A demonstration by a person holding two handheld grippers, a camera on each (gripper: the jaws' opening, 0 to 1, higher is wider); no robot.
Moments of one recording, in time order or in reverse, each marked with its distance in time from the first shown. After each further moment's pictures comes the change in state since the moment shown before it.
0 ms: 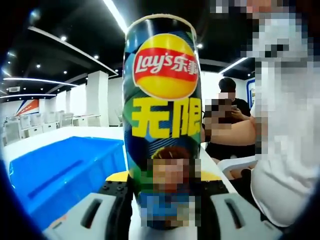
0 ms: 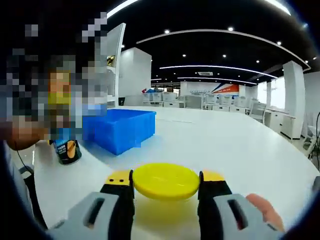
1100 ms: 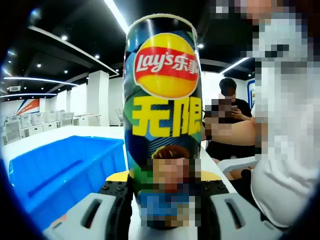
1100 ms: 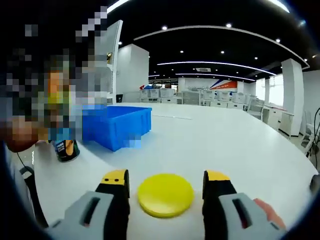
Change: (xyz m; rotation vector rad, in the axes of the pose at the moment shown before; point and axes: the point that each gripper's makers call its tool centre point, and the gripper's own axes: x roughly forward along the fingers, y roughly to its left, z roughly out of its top) left arm 0.000 0.000 0.000 -0.009 -0.005 0.002; right arm -0.007 -0.008 -0.003 0.013 0.026 -0.013
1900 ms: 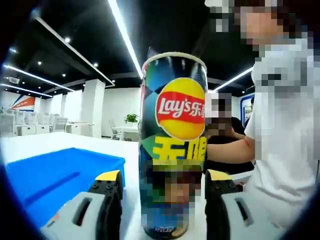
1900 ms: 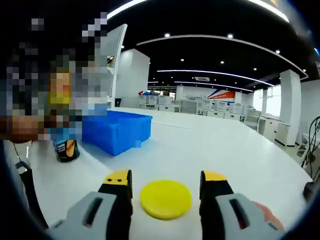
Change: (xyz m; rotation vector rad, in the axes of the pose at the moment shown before) left arm -0.006 0.006 0.036 -0.046 -0.136 -0.083; right arm -0.010 0.006 0.014 -0.057 -0.068 -0.035
